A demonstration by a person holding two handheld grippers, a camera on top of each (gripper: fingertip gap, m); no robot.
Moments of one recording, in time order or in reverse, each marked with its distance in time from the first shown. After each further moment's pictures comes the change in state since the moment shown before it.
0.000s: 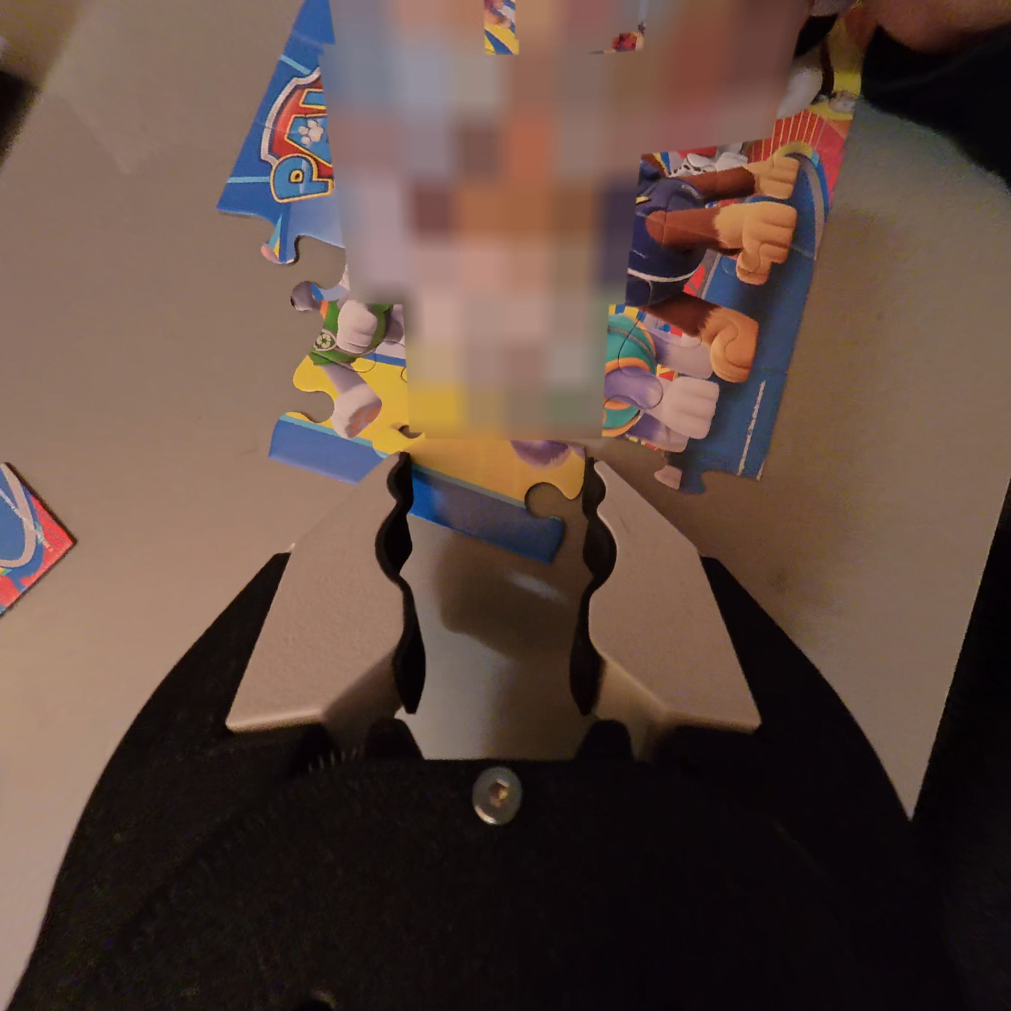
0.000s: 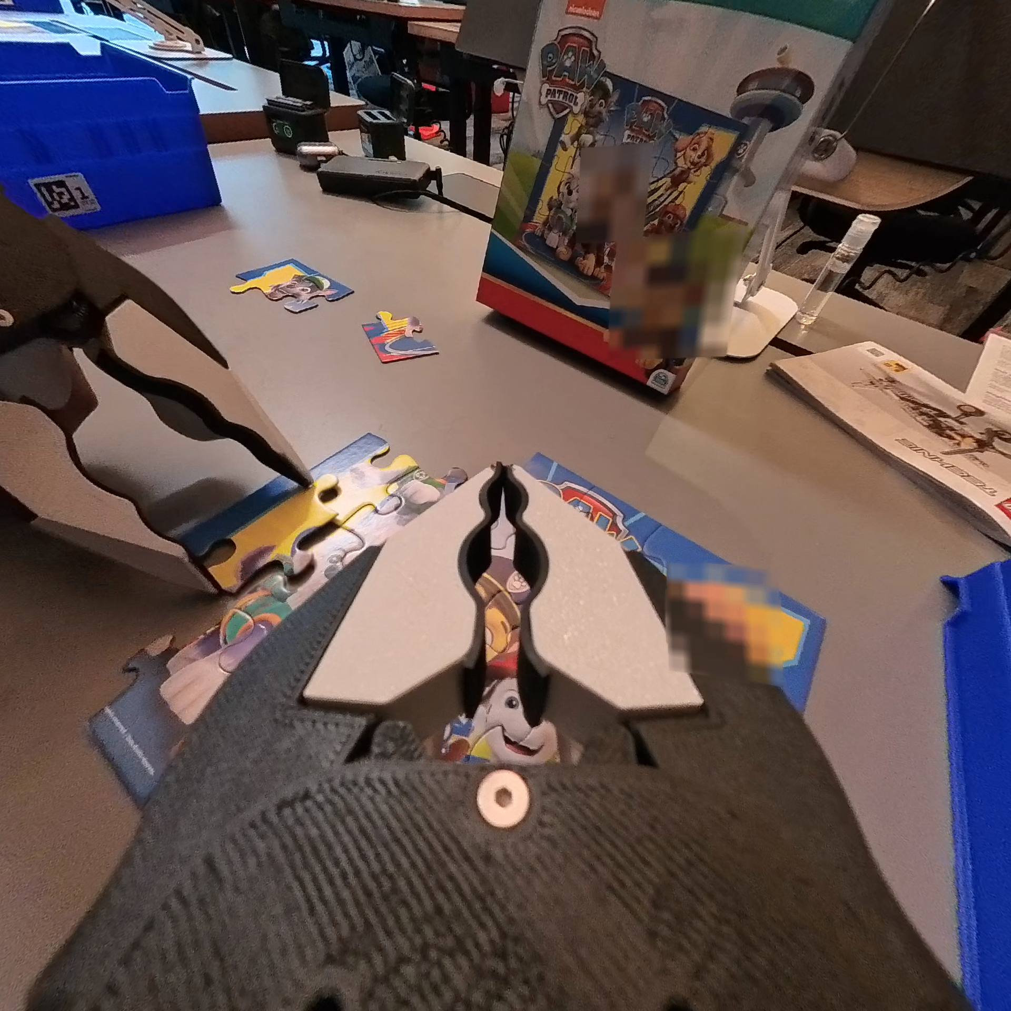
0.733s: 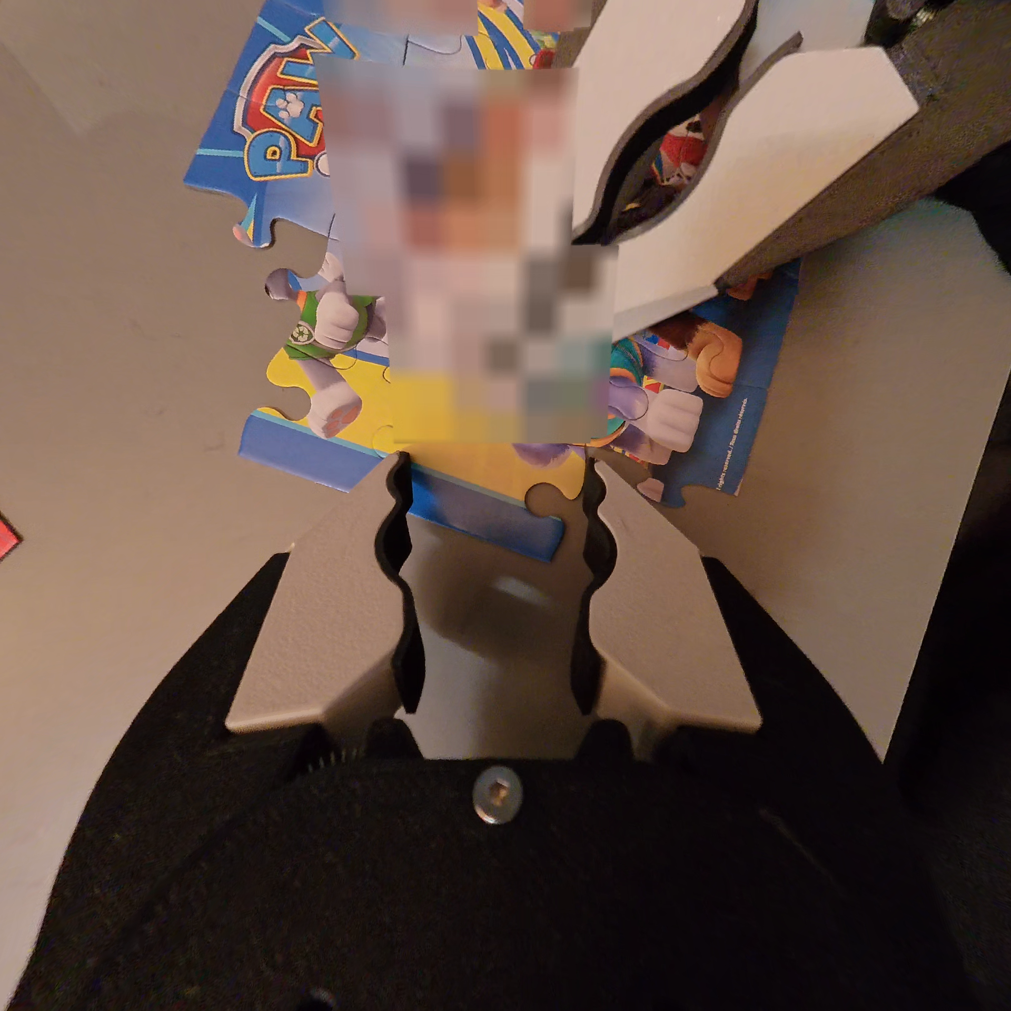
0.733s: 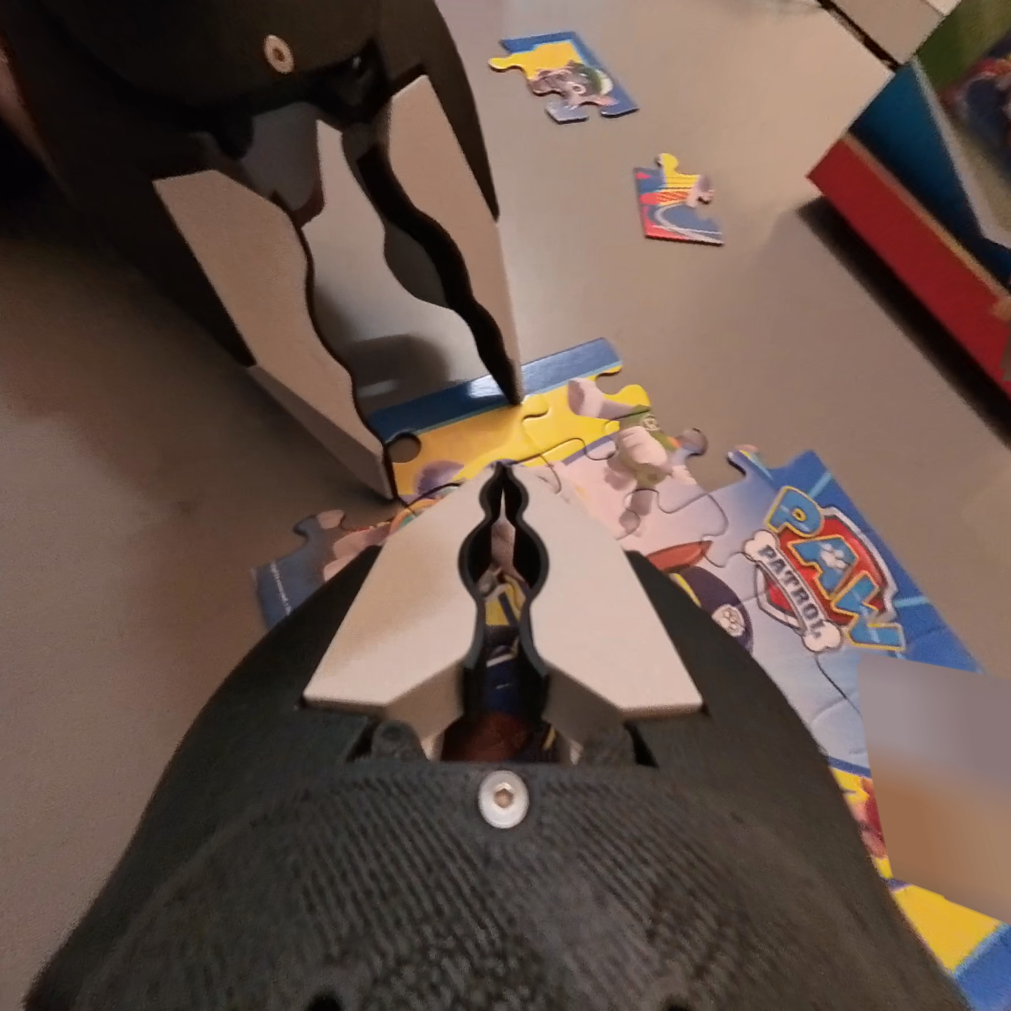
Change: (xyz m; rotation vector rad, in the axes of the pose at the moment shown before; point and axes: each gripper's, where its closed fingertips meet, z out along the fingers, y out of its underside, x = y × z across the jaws) left arm 0.006 -0.001 0.004 -0.026 0.034 -0.057; right arm -0.093 0.047 0.015 -0.275 -0.410 -0.223
